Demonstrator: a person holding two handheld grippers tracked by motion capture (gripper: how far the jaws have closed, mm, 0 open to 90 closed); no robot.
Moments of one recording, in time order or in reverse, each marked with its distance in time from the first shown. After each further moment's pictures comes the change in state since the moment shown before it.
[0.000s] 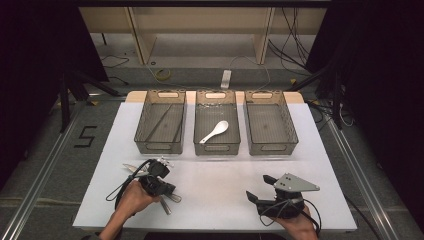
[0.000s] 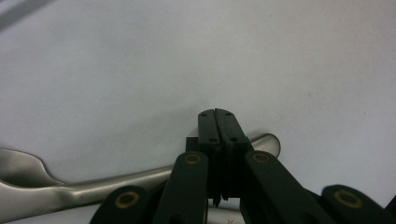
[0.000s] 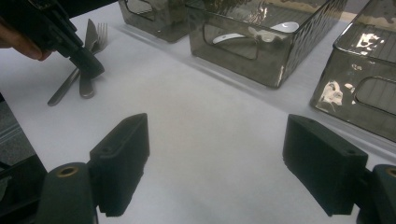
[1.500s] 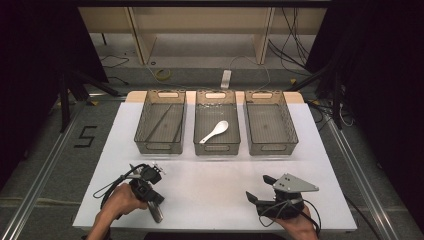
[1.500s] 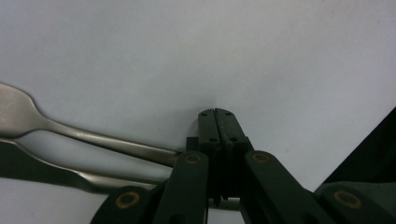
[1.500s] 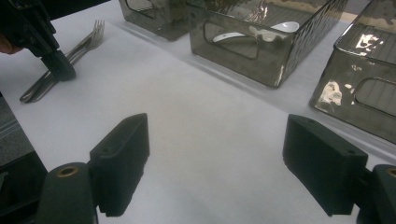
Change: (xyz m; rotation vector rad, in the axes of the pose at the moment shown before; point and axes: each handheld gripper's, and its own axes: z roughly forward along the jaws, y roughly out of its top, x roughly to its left) left arm 0.013 -0.019 -0.011 0.205 -0.060 0.018; right arm 0.002 0.001 0.000 0.006 -0.004 -0.017
